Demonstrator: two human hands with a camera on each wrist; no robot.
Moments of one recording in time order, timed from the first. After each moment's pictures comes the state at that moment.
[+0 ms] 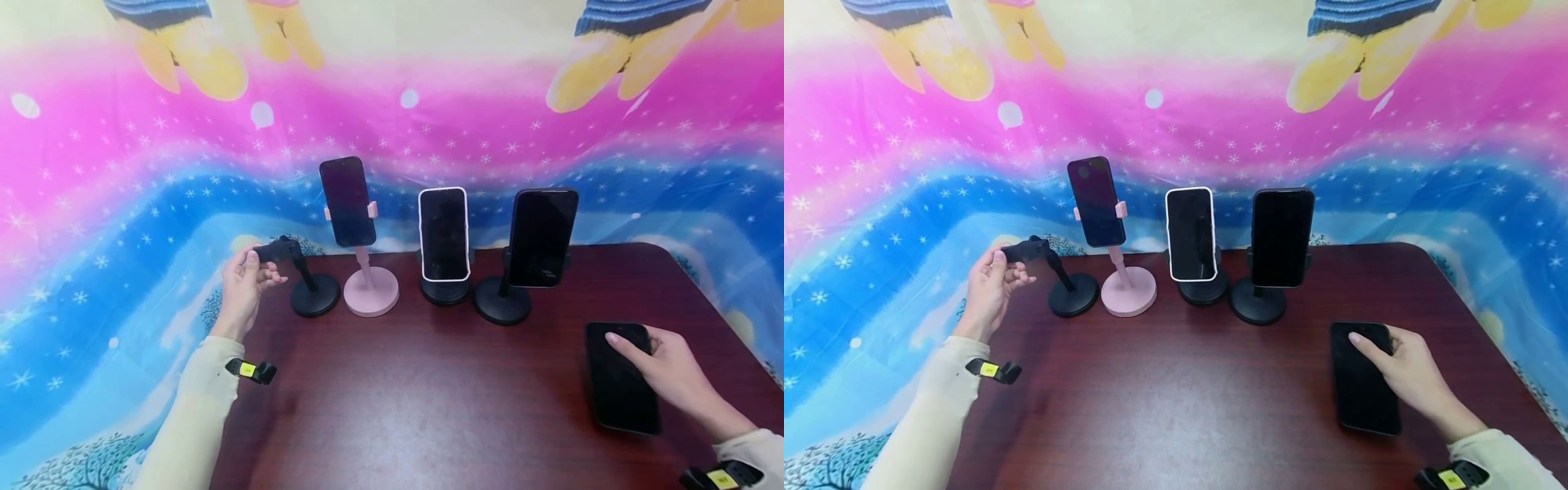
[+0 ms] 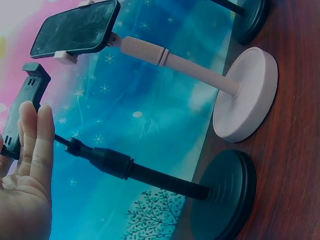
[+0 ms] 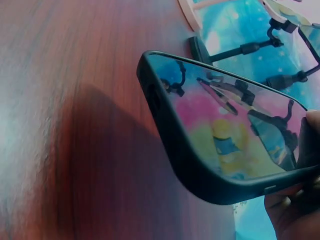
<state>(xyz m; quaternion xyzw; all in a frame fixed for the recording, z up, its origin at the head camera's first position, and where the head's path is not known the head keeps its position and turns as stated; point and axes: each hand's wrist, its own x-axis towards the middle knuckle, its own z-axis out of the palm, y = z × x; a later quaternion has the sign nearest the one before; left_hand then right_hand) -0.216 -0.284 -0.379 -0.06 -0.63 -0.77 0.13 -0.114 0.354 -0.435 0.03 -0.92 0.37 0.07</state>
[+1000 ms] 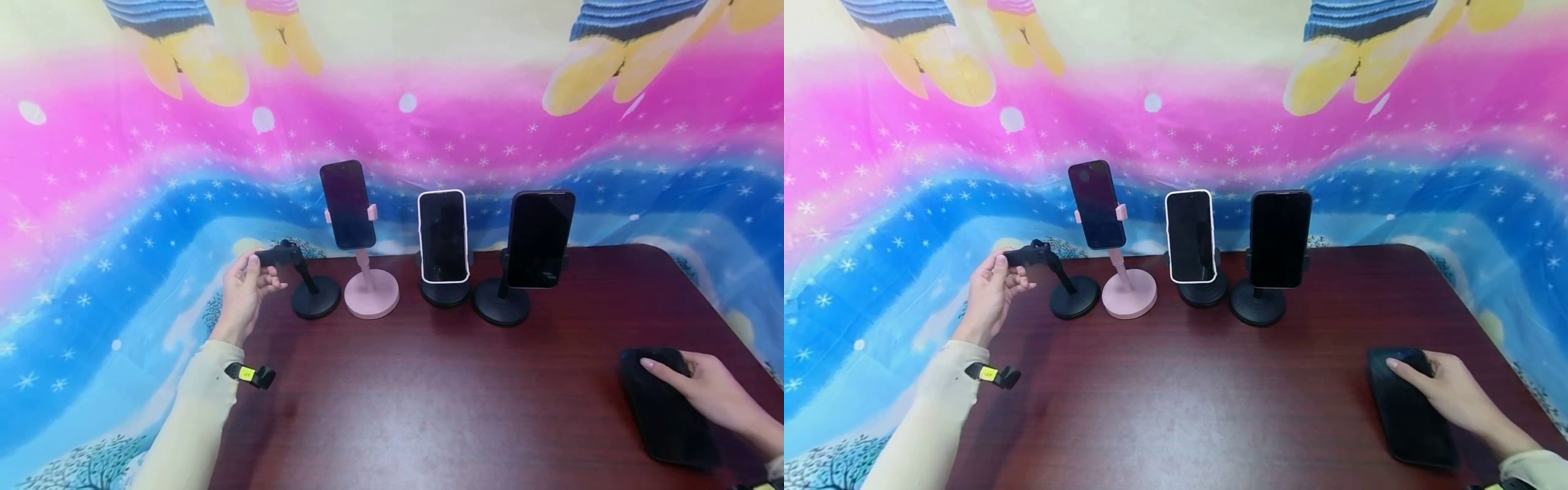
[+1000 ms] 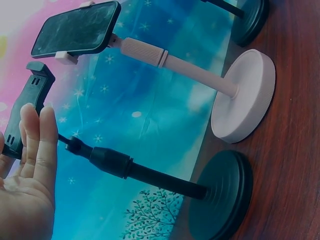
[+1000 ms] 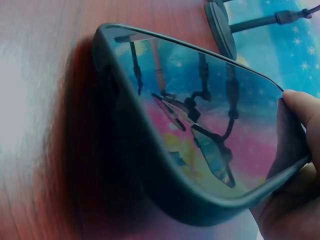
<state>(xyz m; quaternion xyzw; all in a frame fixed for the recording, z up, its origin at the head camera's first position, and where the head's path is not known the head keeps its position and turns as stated) -0.211 -0.286 -0.379 -0.06 -0.63 -0.77 0.12 -0.101 0.417 -0.462 -0.01 -0.96 0.28 -0.05</state>
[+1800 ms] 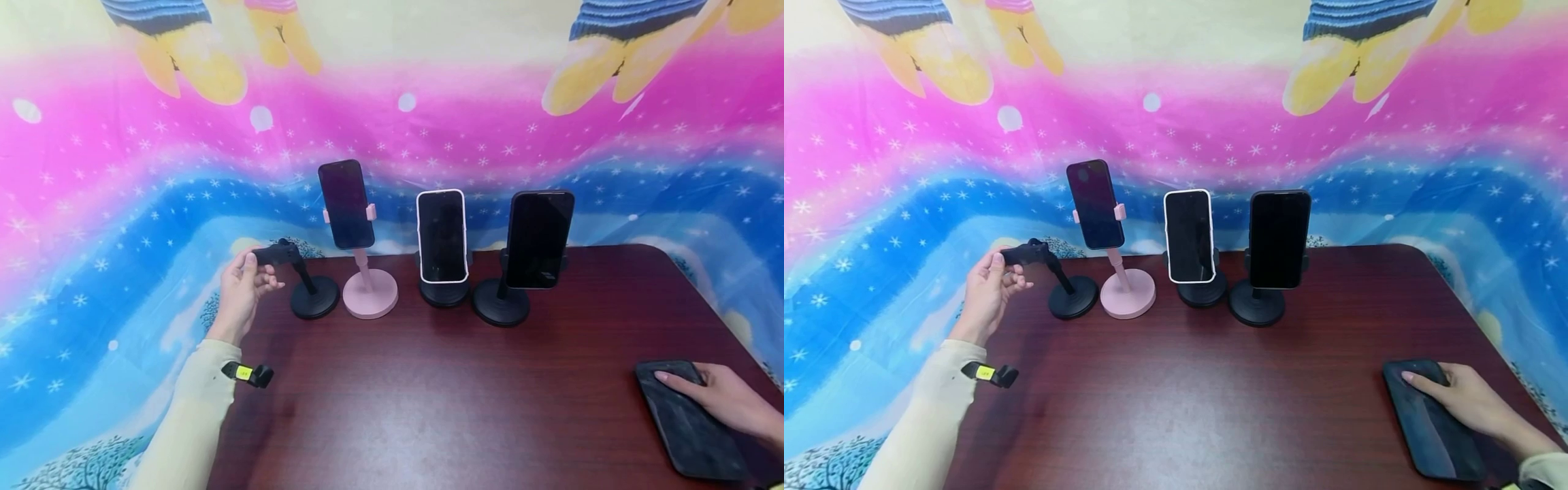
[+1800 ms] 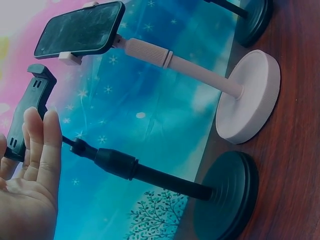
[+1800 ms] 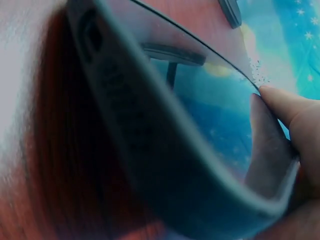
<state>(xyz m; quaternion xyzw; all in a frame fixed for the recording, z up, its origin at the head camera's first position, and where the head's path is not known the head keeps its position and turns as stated) -0.213 -0.287 -0.377 -0.05 -0.63 -0.77 0.11 -0.105 0.450 -0.473 -0.05 -0.96 0.23 -0.17</state>
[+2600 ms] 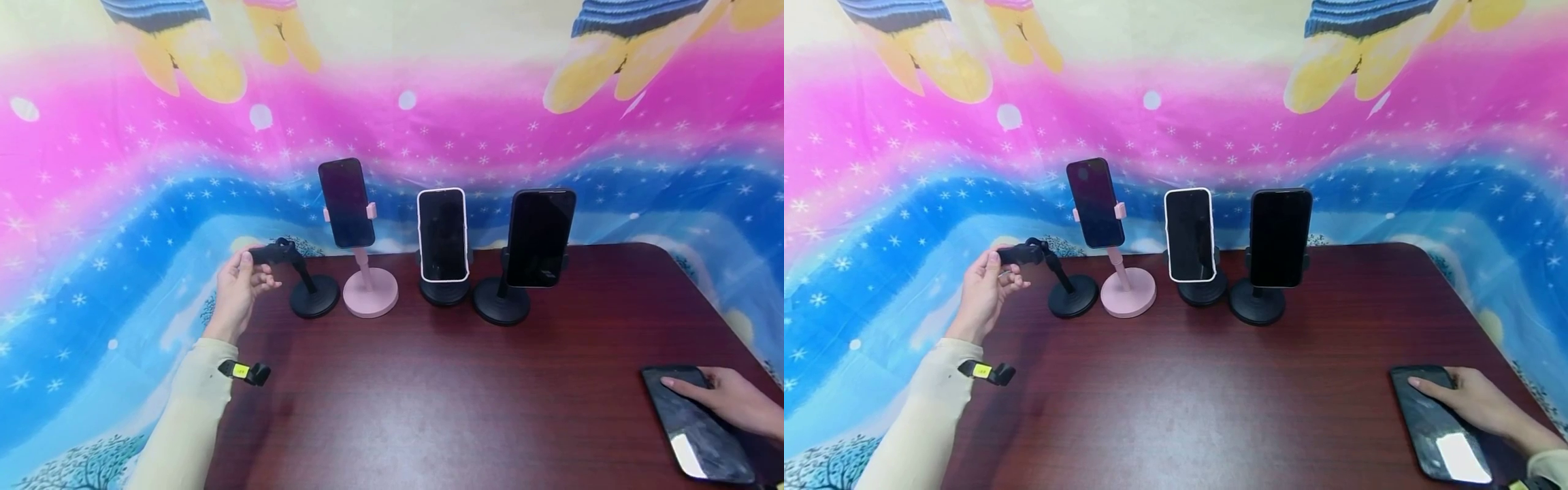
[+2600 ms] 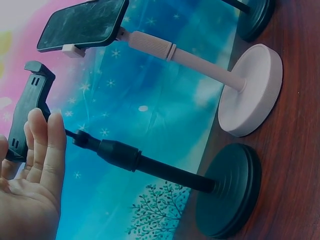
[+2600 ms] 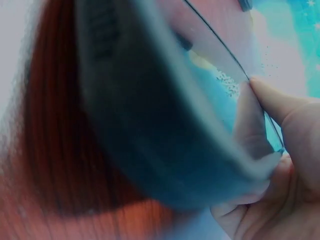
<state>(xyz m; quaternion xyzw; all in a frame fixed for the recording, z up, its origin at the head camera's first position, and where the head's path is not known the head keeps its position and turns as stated) -0.213 -0.294 -0.376 -0.05 -0.63 -0.76 0.11 -0.108 0.465 -0.483 -0.08 -0.96 0.20 -0.20</state>
